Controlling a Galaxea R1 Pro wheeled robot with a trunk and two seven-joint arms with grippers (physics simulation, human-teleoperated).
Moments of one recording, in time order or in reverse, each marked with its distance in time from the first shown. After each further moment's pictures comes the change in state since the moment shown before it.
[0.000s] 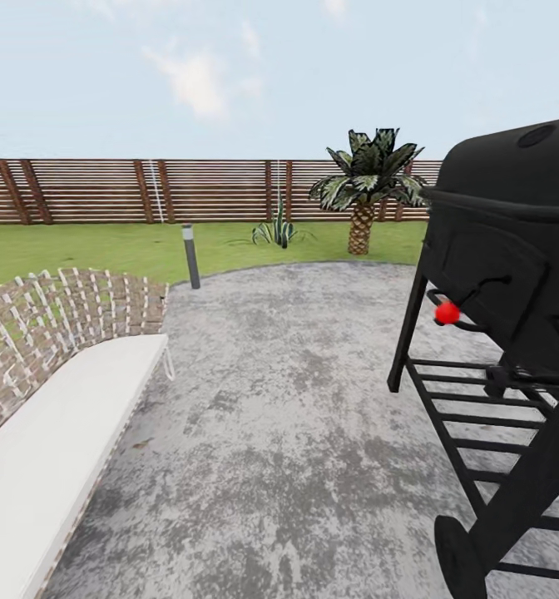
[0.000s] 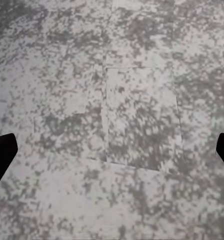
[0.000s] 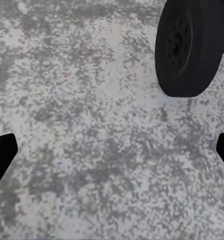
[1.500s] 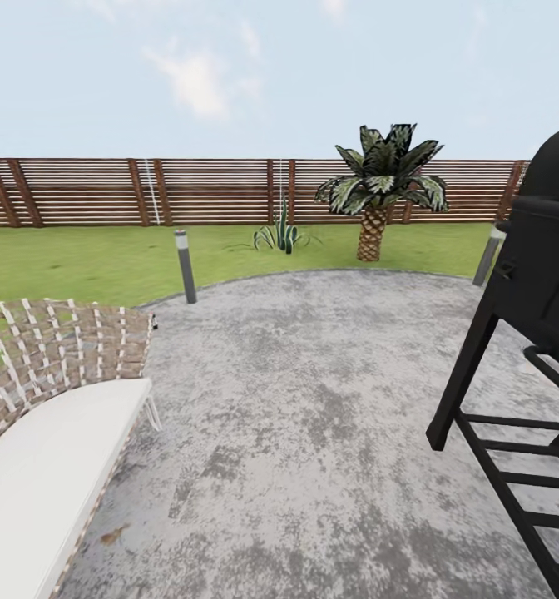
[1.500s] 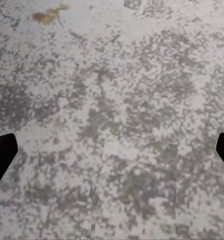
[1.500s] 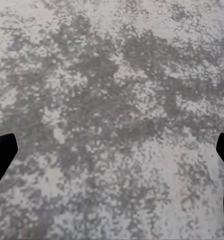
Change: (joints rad) left arm 0.000 0.000 0.000 0.000 0.000 -0.001 0.000; right arm 0.001 -0.002 0.000 0.000 0.001 -0.002 0.000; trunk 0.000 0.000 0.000
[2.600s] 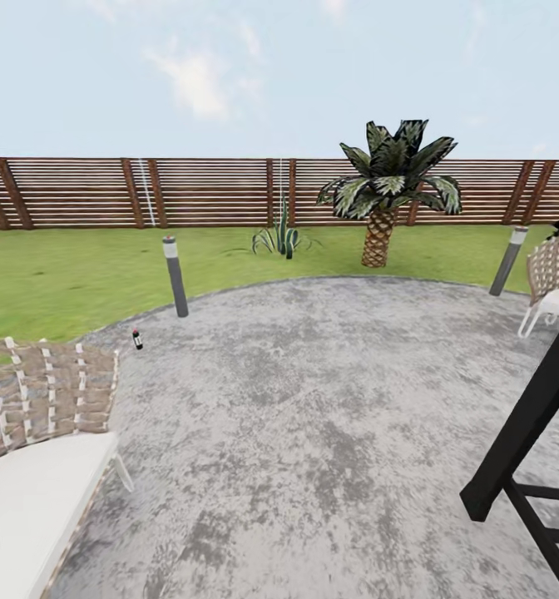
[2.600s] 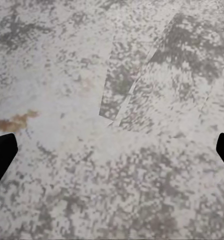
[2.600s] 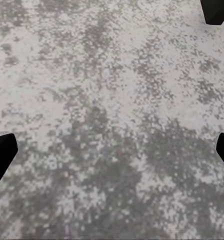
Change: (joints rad) left arm 0.001 0.003 -0.001 0.004 -0.001 -0.028 0.000; right arm -0.001 0.002 0.002 0.002 0.000 0.000 -0.002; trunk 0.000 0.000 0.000
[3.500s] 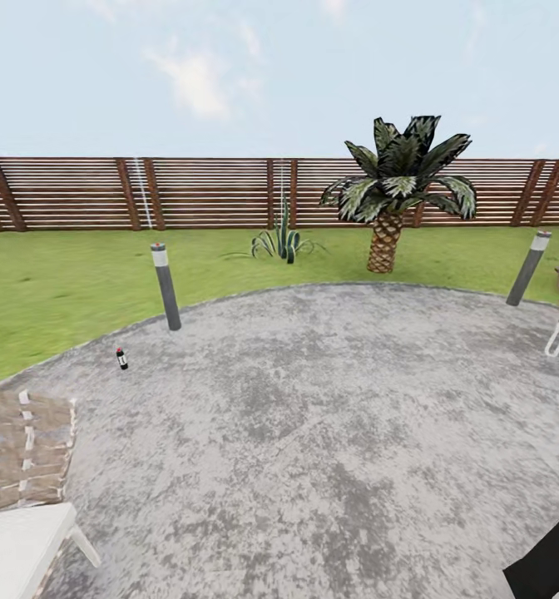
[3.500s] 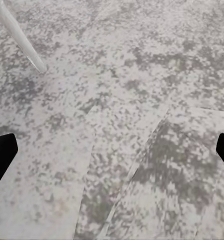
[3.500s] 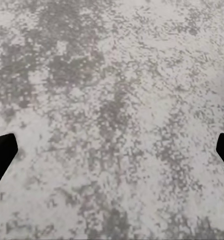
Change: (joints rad) left arm 0.000 0.000 0.001 0.000 0.004 -0.096 0.000; right arm 0.000 0.005 0.000 -0.001 -0.001 0.000 0.001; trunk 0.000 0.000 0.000
